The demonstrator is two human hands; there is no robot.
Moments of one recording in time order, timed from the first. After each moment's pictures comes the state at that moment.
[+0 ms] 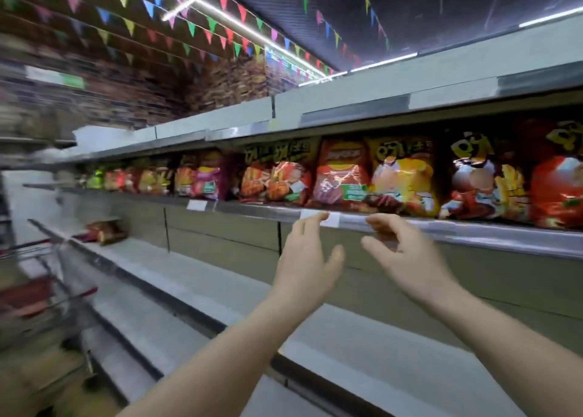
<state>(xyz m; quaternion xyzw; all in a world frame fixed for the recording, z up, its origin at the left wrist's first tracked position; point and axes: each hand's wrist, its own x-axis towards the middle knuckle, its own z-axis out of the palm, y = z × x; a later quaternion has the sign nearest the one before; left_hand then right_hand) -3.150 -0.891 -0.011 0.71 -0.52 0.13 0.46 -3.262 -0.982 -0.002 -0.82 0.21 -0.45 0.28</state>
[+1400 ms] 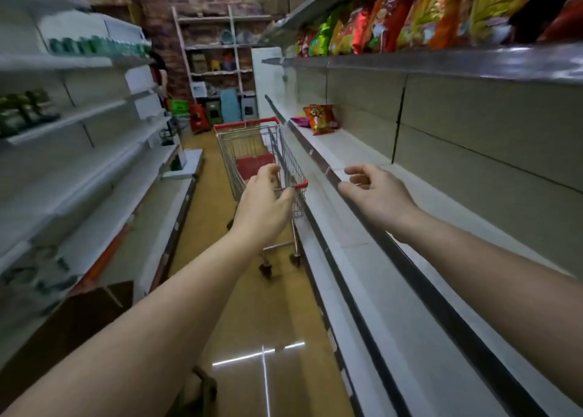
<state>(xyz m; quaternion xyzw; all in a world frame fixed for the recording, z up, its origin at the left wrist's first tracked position) -2.483 -0.705 -0.131 0.89 -0.05 0.16 0.42 -2.490 -0.873 -0.120 -0.88 -0.04 -0.14 0.44</state>
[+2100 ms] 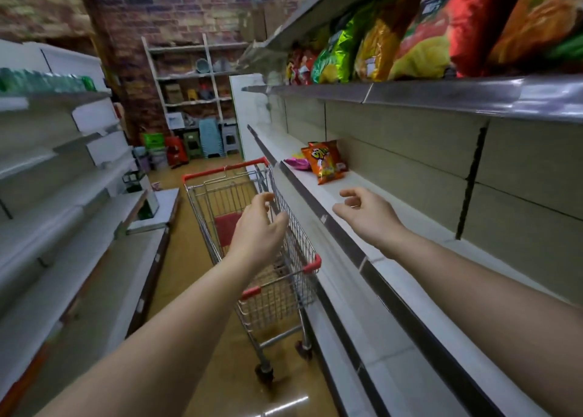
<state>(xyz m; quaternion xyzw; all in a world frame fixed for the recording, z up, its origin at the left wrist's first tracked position) -2.026 -0.670 -0.122 0.88 -0.07 0.10 0.46 -2.015 -0.842 -0.127 -0.88 0.02 -0.14 0.46</state>
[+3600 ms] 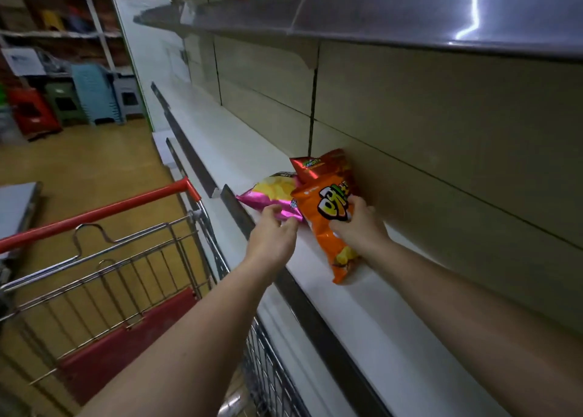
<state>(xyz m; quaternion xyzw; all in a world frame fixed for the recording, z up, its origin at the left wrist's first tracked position) -1.322 -0.745 -0.204 0.84 -0.07 -0.09 0.54 -1.335 -0.895 -0.218 -0.89 0.25 -0.09 0.38</state>
